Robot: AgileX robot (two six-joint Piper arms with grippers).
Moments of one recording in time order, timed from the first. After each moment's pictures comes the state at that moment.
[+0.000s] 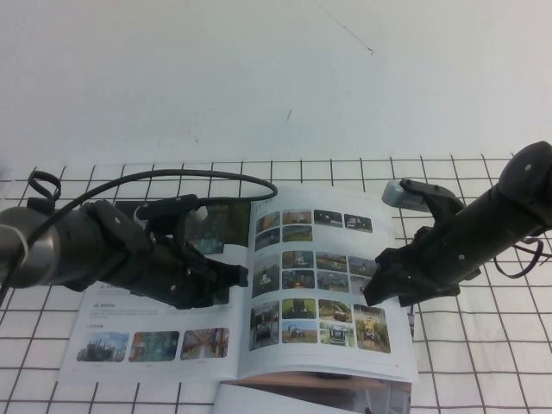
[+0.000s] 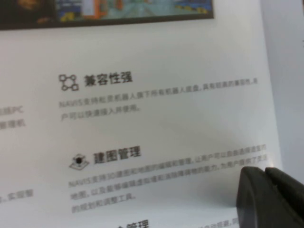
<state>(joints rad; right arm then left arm) 0.25 2.02 -1.23 0.77 0.82 -0.55 -0.32 1.86 -0.99 -0.86 0.40 0.49</state>
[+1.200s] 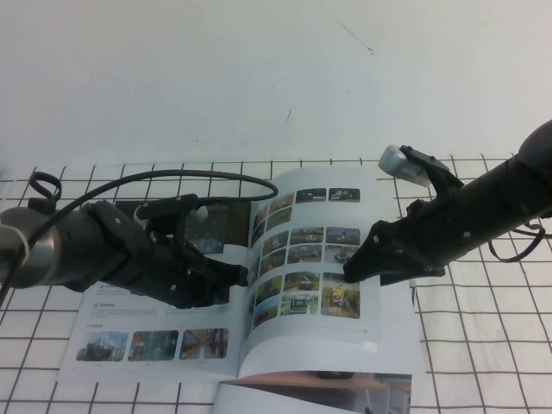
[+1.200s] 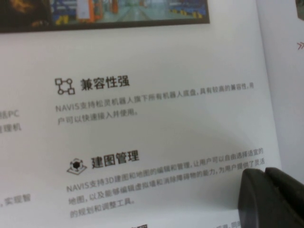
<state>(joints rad) 0.25 1.92 -1.23 0.96 0.95 -0.68 -0.32 1.86 -0.99 -0.88 0.39 0.50</state>
